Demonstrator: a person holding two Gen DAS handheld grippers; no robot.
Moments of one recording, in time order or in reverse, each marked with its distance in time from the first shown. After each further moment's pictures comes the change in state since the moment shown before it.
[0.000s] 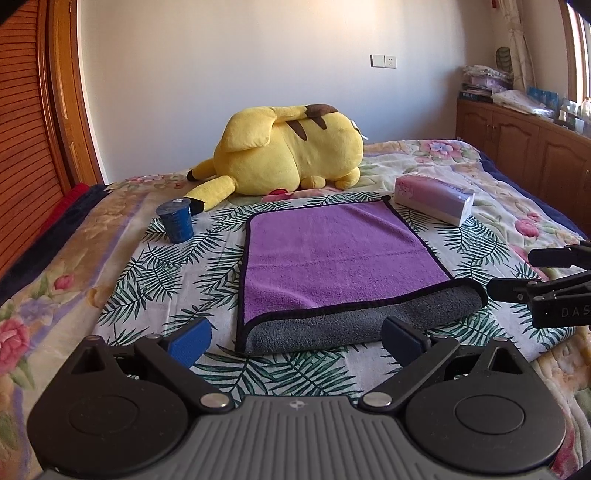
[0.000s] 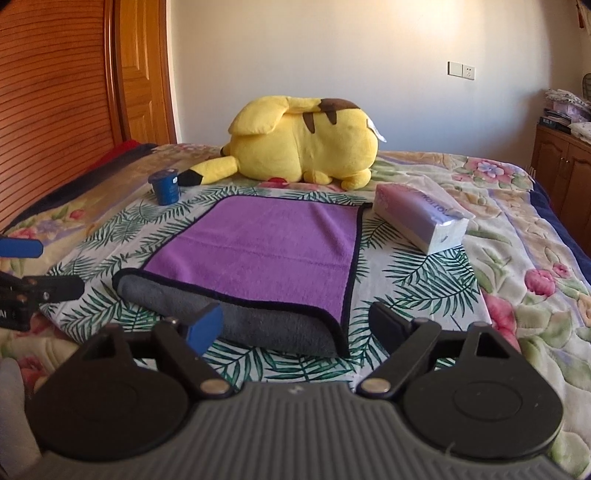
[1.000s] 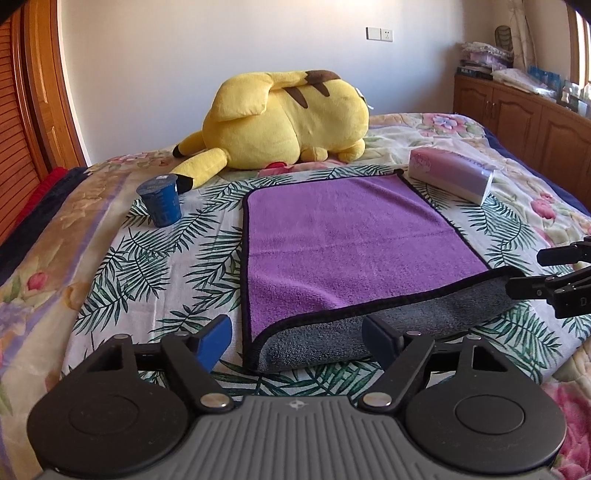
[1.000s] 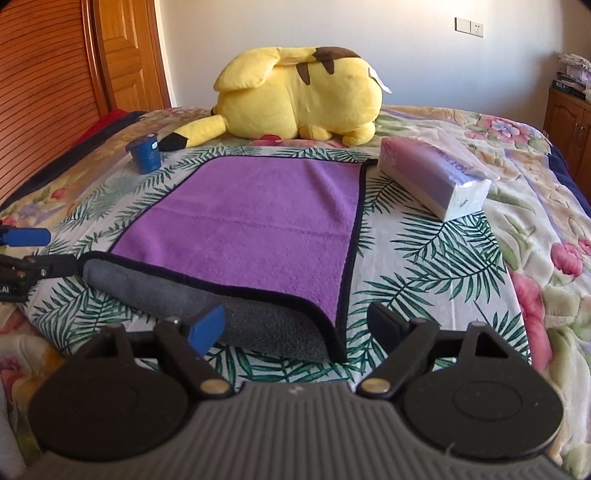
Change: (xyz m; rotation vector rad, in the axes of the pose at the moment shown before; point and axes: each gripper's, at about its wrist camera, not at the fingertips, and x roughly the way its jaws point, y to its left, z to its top) left arm 0.072 0.030 0.007 0.020 0.086 -0.042; right arm 0.058 -0.019 0.002 0.028 0.140 0.029
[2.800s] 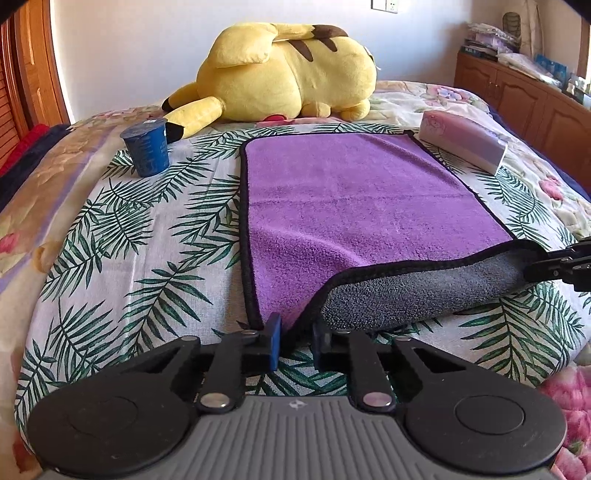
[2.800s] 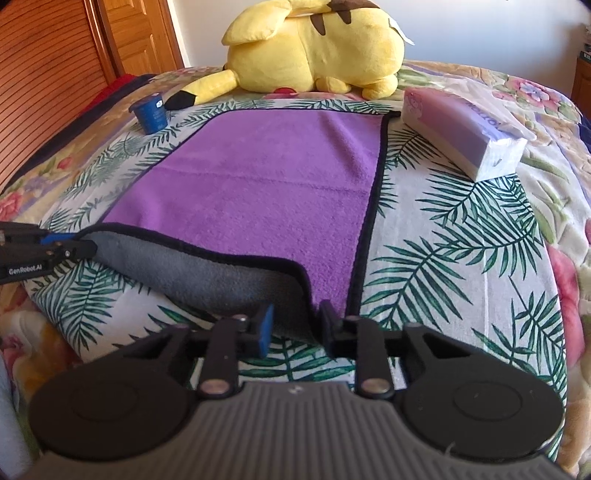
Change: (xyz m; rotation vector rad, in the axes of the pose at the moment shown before) left arm 0.045 0.022 -0.018 -0.035 0.106 -0.061; right arm 0.032 -0.012 -0.004 -0.008 0.144 0.075
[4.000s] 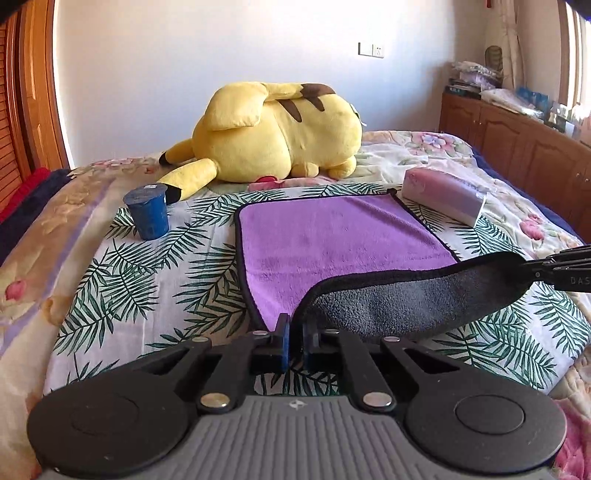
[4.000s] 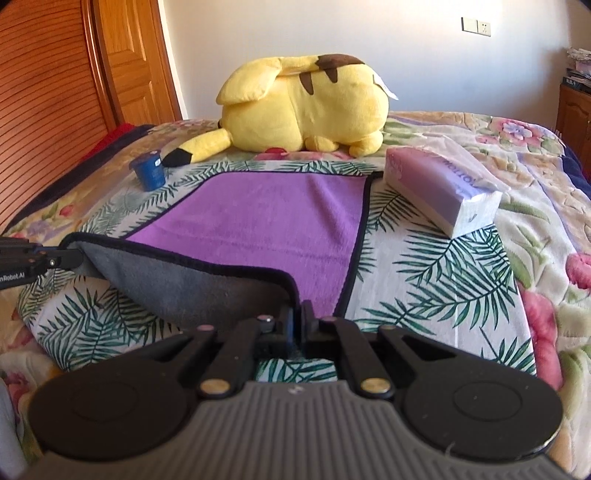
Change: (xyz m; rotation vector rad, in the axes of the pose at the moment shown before) left arm -0.036 -0.003 0.025 0.012 -0.155 -0.026; right arm -0.026 -0.012 0.017 0.014 -0.175 -0.006
